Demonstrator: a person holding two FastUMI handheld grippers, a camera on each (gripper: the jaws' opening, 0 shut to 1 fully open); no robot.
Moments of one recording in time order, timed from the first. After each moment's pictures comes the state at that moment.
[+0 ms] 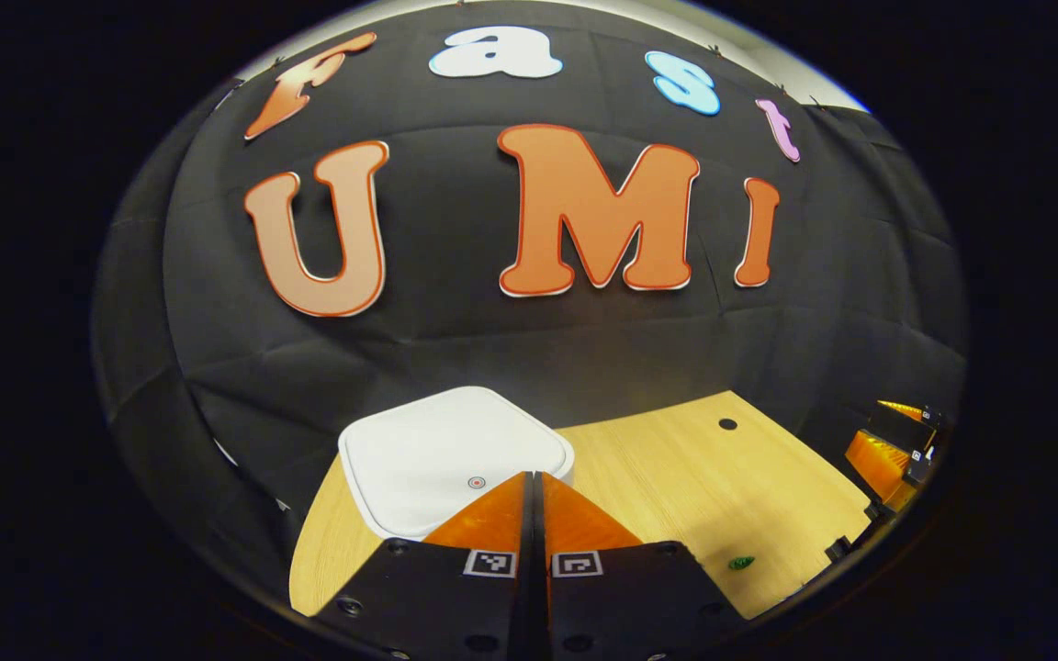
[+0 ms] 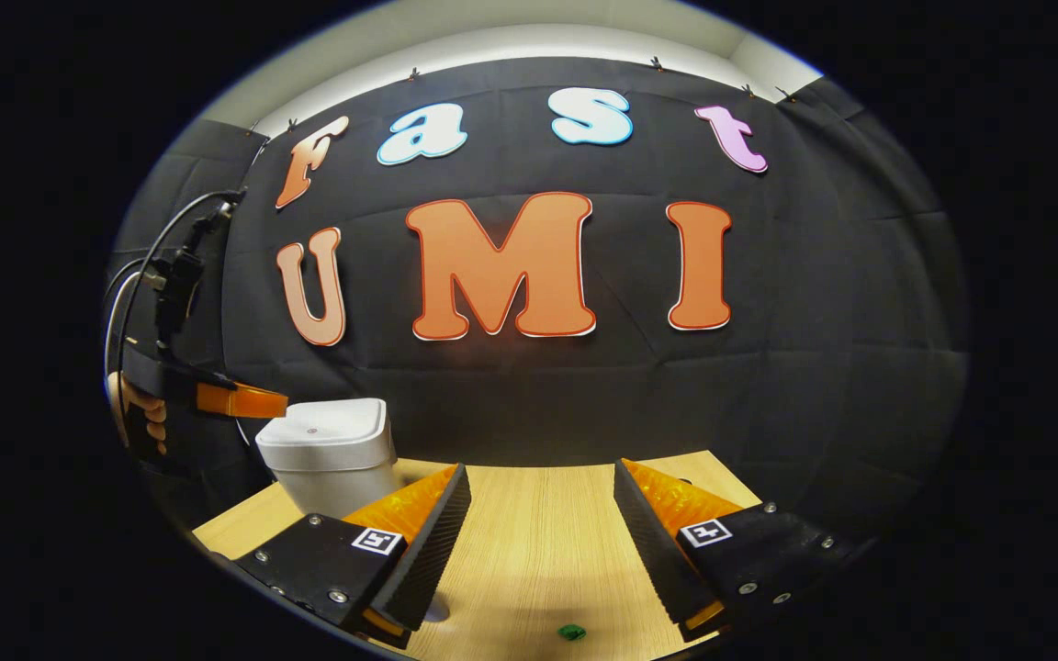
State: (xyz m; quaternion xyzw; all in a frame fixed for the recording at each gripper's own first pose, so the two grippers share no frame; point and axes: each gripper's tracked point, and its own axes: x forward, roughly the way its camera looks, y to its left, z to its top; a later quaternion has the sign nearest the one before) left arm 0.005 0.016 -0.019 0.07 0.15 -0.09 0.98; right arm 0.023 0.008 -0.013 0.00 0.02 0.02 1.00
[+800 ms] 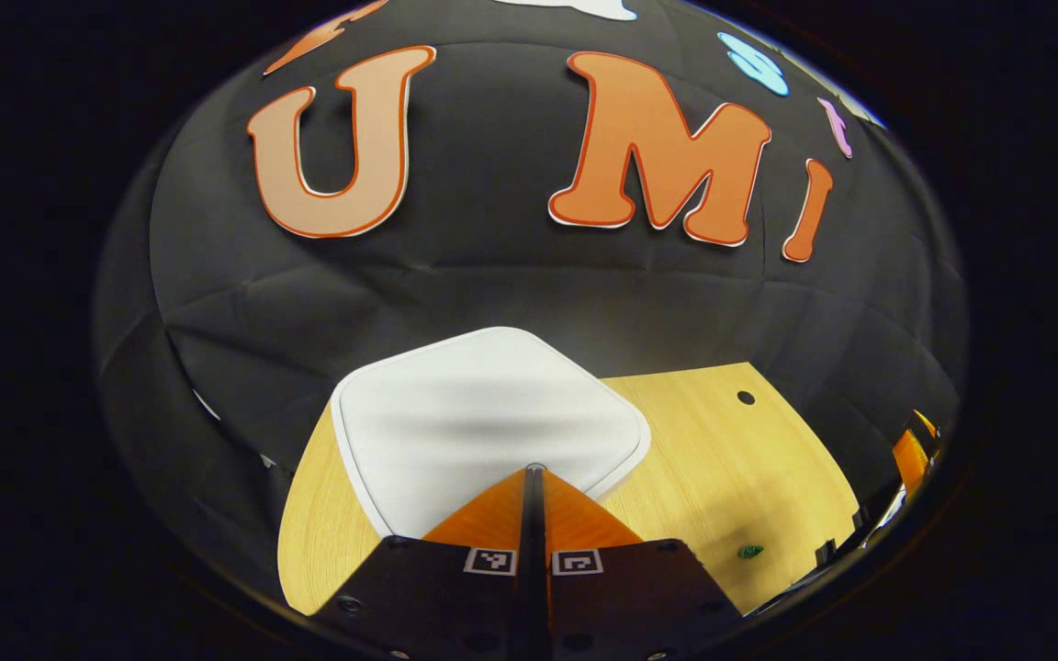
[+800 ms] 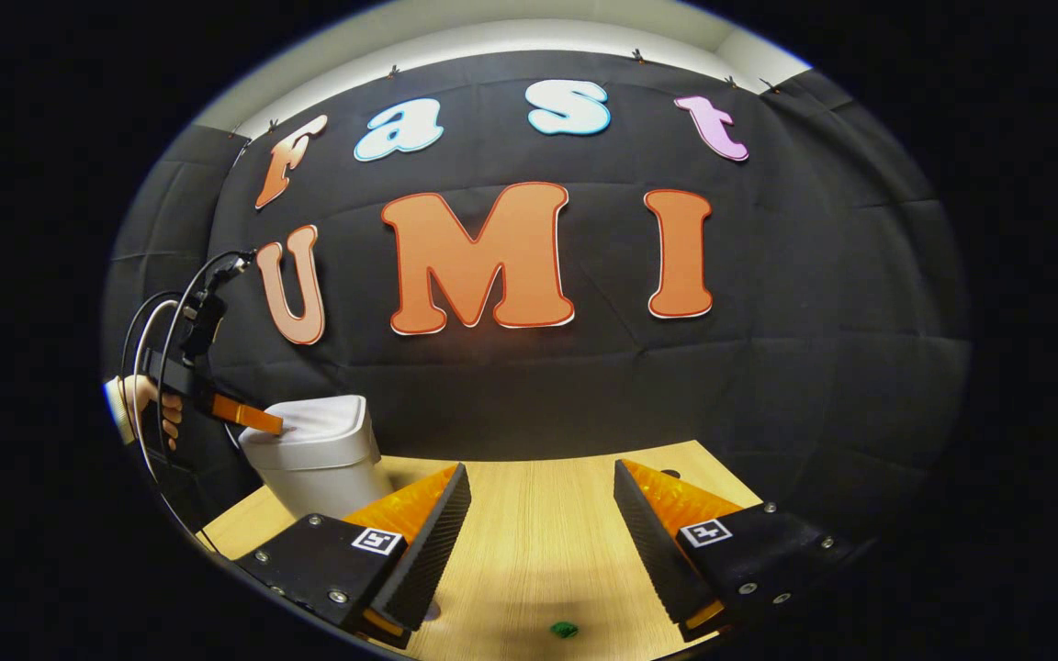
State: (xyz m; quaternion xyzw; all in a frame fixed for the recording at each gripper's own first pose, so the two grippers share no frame) left arm -0.007 0.032 -0.049 0.04 0.25 -0.07 0.96; right arm 0.027 -0.007 -0.022 0.01 0.04 0.00 1.00
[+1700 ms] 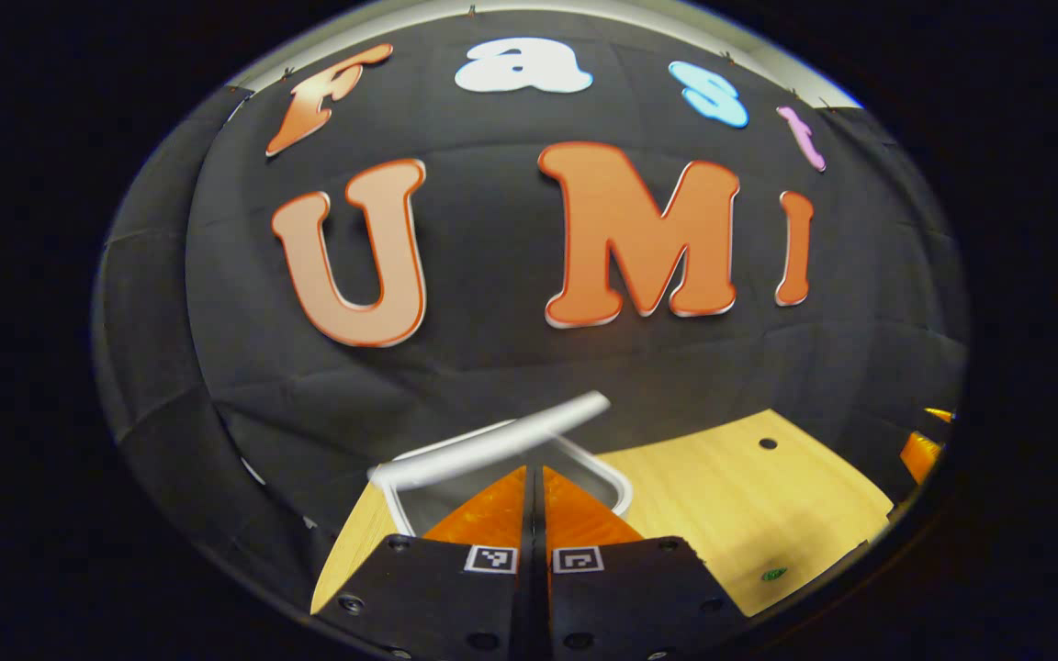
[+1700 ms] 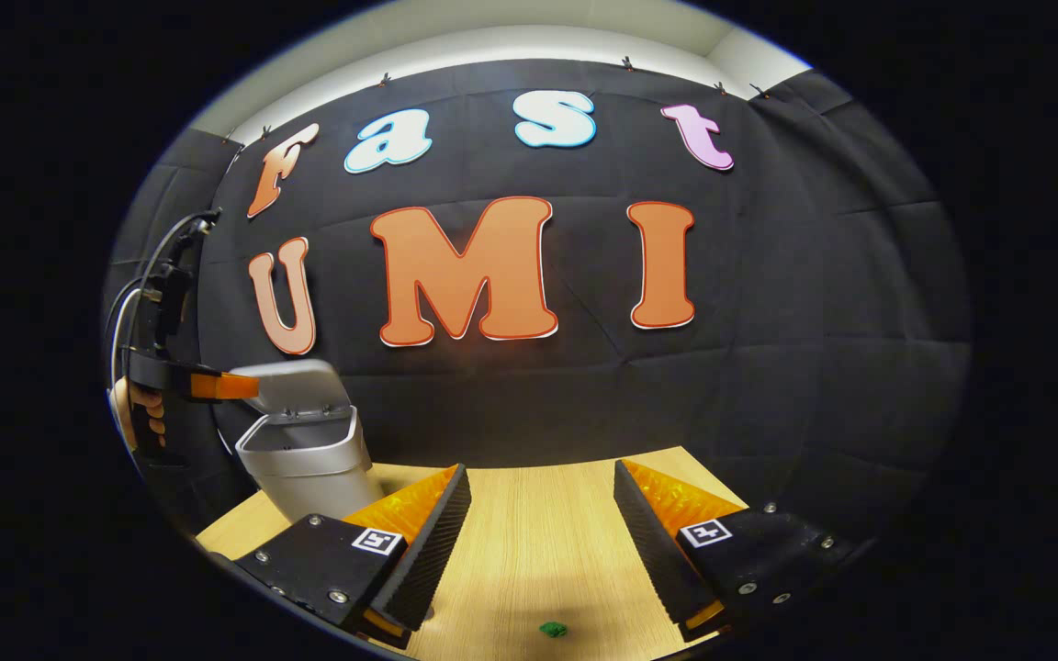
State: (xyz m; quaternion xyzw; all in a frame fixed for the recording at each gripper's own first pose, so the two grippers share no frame) left arm -0.024 0.020 0.055 0.08 0.07 -0.05 0.99; right arm 0.014 -0.023 -0.007 0.02 0.02 -0.02 1.00
